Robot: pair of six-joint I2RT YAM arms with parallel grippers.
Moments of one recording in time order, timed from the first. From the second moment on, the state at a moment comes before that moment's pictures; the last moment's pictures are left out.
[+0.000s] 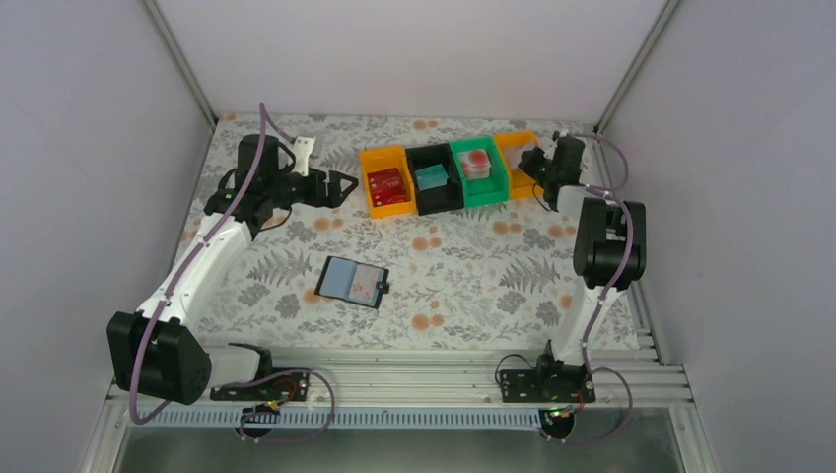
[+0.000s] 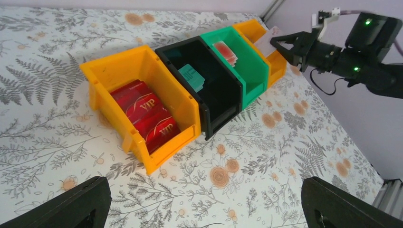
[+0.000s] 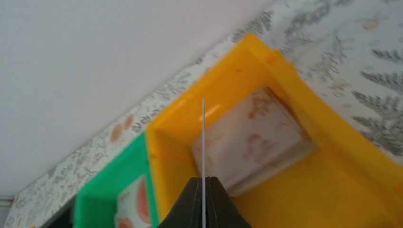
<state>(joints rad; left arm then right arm) -0.20 1.27 1.11 -0.43 0.54 -0.18 -0.08 1.98 1.24 0.28 -0.29 0.62</state>
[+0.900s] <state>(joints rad) -0.19 1.31 1.10 -0.44 0.56 -0.18 -0.15 2.20 1.51 0.24 -0.51 0.58</state>
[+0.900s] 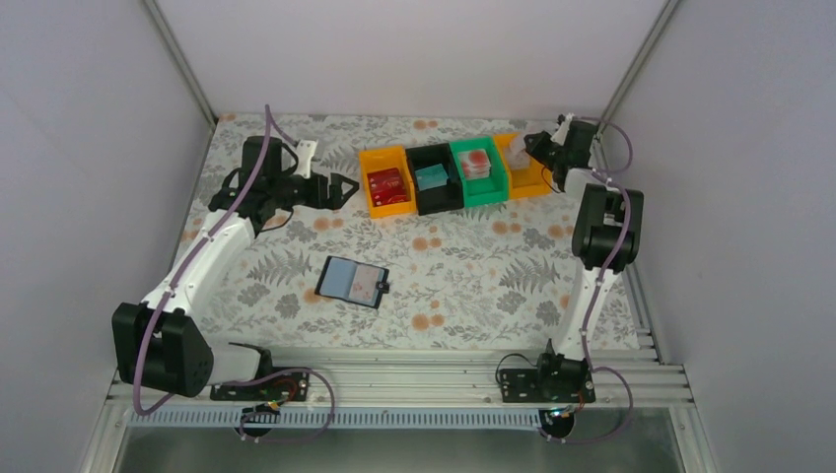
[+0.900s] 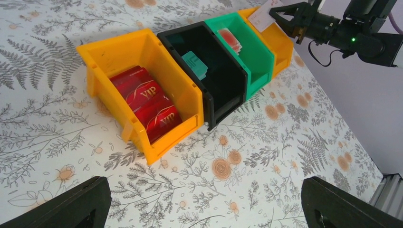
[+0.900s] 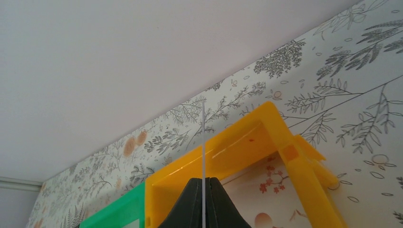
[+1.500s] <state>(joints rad) -0.19 1.31 1.10 -0.44 0.56 -0.18 -0.11 2.26 1.57 0.18 -0.52 0.62</state>
